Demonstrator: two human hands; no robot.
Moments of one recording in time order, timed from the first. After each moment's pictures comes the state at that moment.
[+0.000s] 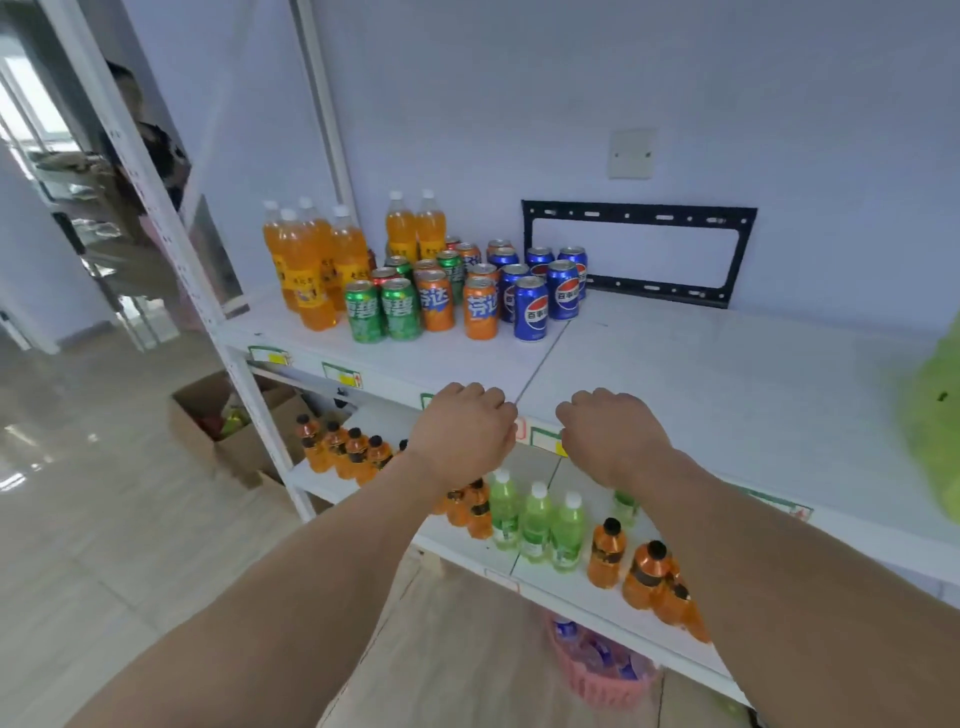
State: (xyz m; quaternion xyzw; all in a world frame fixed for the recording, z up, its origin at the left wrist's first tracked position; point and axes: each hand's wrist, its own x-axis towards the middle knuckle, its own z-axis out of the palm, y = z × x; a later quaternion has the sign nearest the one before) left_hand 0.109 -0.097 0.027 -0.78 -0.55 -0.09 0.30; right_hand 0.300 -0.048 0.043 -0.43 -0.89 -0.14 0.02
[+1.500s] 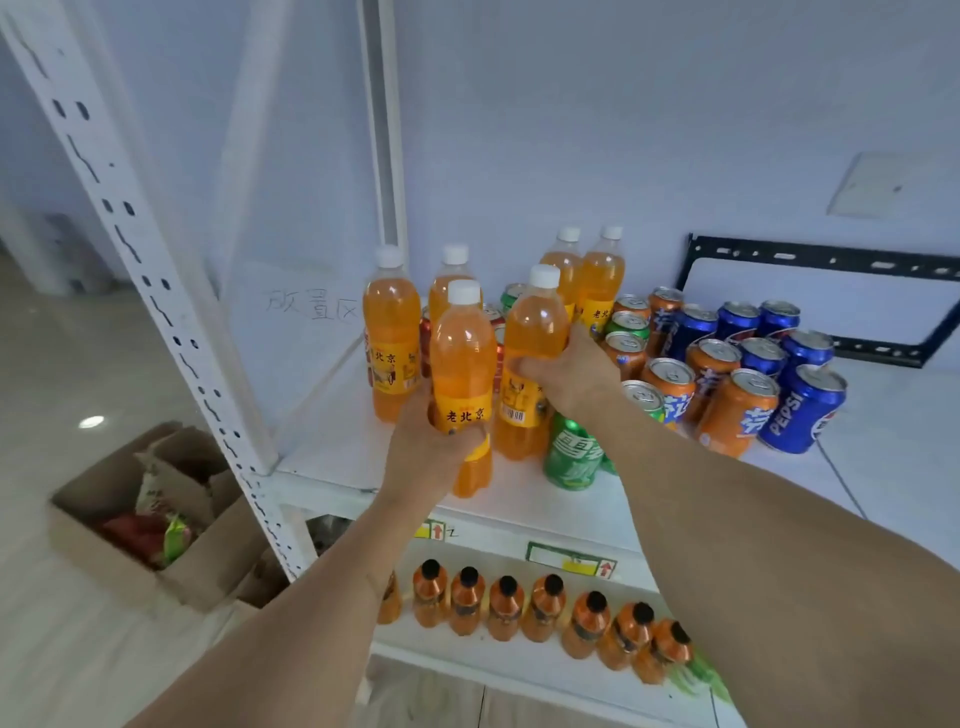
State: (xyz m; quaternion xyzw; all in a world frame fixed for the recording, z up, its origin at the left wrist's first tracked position) left_hand -0.371 0.119 0.016 -0.53 -0.59 -0.52 -0.32; right_hand -0.214 0.192 0.081 -0.69 -0.63 0.23 0.27
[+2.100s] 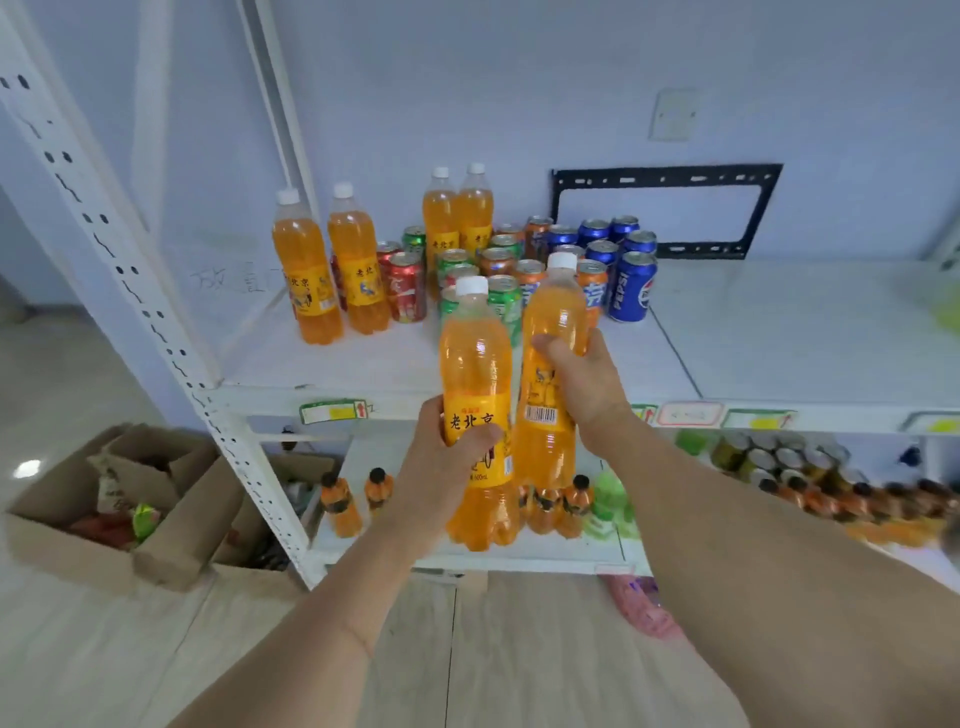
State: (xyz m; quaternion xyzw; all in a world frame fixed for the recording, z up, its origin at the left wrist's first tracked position) left_hand -0.252 -0.097 0.014 -0.51 -0.50 -0.47 -0.52; right_hand -0.084 -0.029 0.042 -0.59 -0.43 0.44 0.52
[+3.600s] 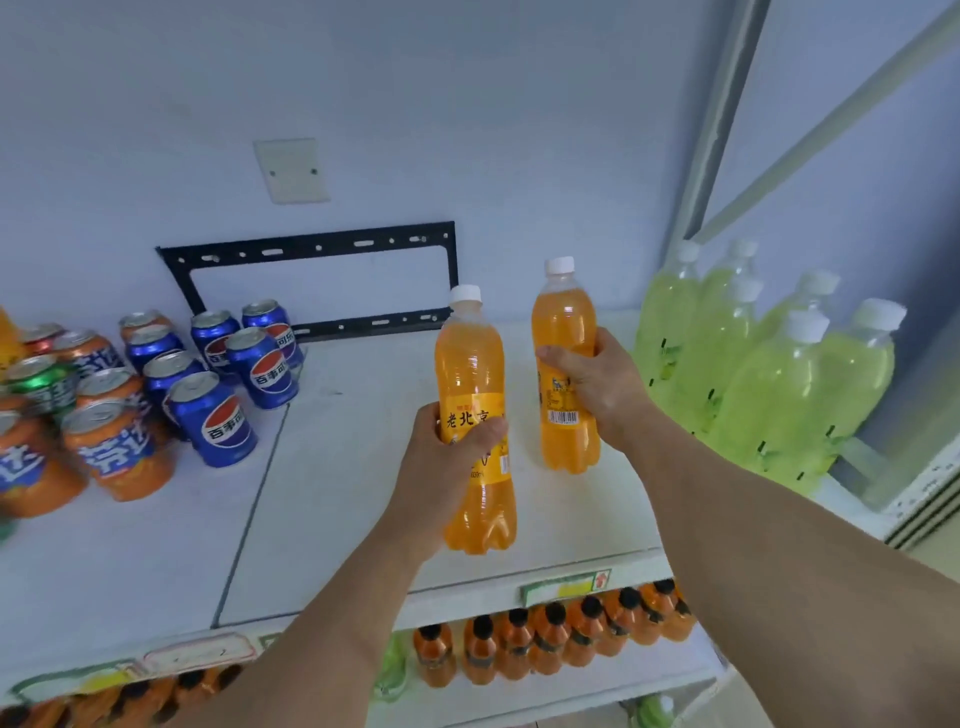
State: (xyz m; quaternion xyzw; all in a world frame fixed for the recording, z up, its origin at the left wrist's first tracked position) left_hand 0.320 0.086 0.037 -0.53 -0.48 -0.43 -0.56; right_hand 0.520 0.121 0.060 -0.60 -0.40 0.38 0.58
